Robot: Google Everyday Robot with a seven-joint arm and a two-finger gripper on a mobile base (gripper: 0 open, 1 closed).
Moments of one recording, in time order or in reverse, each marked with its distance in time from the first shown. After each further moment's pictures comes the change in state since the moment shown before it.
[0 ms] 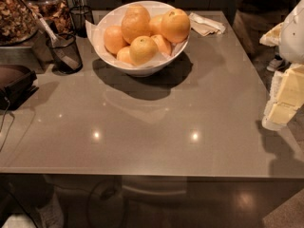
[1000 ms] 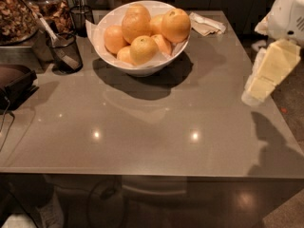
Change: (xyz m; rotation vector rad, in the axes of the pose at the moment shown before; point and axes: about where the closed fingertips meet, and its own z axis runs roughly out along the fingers) arm -0.021 -0.027 -0.004 -0.014 -0.052 0.139
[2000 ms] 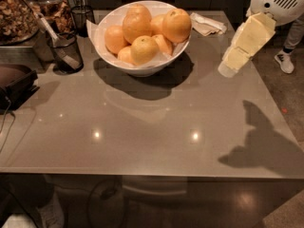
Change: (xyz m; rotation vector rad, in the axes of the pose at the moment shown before) arm -0.044 -0.035 0.001 -0.007 -0.070 0.135
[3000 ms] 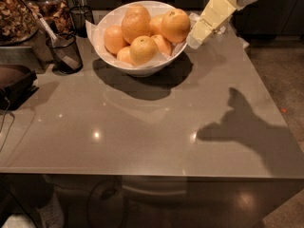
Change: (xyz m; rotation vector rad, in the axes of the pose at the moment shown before) arm -0.058 -0.033 0.015 0.014 -0.019 0.176
